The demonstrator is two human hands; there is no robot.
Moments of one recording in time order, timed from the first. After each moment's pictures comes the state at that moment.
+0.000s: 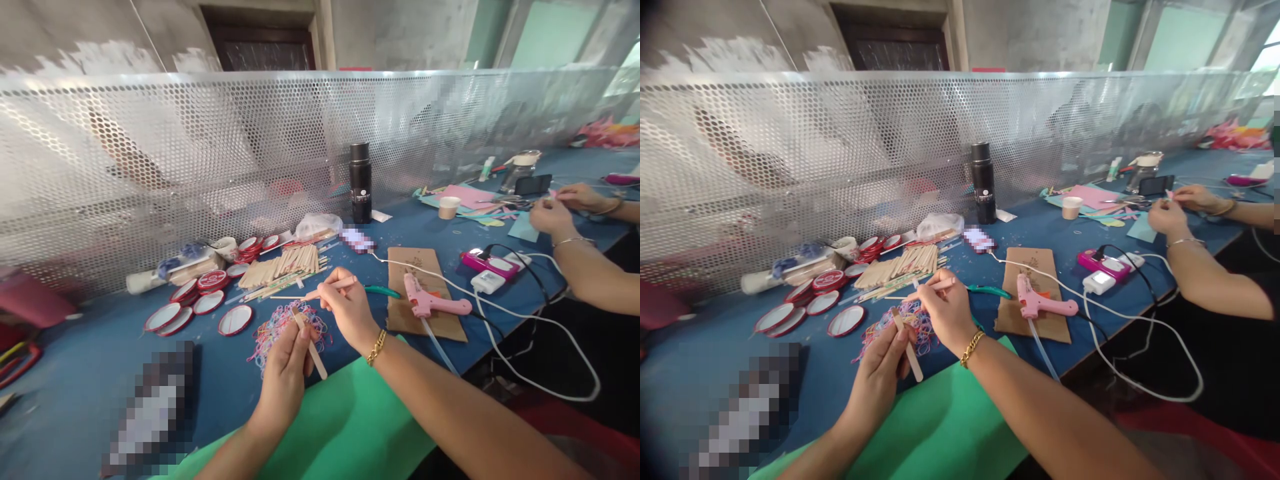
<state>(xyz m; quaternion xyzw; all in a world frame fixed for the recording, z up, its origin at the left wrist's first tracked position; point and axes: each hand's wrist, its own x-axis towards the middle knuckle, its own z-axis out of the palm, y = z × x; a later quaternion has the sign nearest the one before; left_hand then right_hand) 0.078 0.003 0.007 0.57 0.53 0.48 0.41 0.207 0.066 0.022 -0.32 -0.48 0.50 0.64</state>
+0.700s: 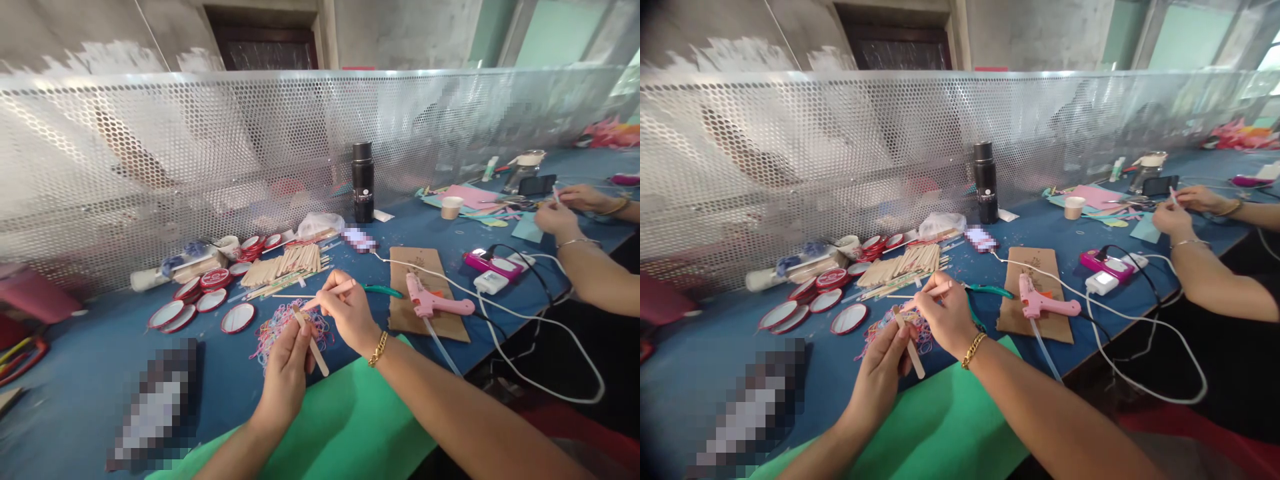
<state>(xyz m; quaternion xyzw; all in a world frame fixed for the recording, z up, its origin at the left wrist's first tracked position) 0.078 0.004 0.004 0.54 0.52 0.49 0.43 0.209 0.058 0.027 -0.34 -0.54 0.44 0.62</state>
